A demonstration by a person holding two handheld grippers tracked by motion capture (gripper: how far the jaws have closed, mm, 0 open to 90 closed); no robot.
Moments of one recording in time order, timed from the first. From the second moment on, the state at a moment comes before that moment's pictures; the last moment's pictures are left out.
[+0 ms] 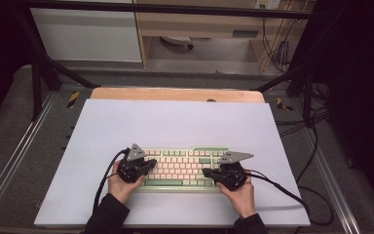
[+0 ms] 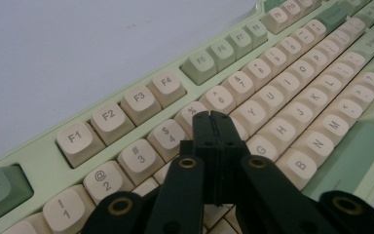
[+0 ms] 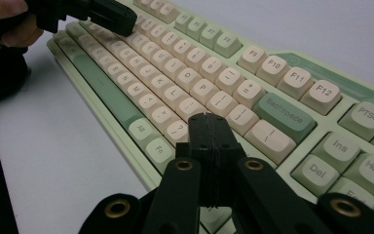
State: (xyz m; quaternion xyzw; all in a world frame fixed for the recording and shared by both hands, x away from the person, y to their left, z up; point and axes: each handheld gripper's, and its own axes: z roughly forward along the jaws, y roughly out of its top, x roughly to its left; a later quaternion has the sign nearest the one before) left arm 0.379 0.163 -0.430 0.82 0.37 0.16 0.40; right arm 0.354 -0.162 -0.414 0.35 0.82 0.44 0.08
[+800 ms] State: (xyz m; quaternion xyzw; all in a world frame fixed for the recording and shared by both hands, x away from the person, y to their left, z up) left arm 0.370 0.172 -0.421 0.83 0.35 0.15 0.41; right arm 0.353 -0.162 -0.414 0.35 0.82 0.44 0.08
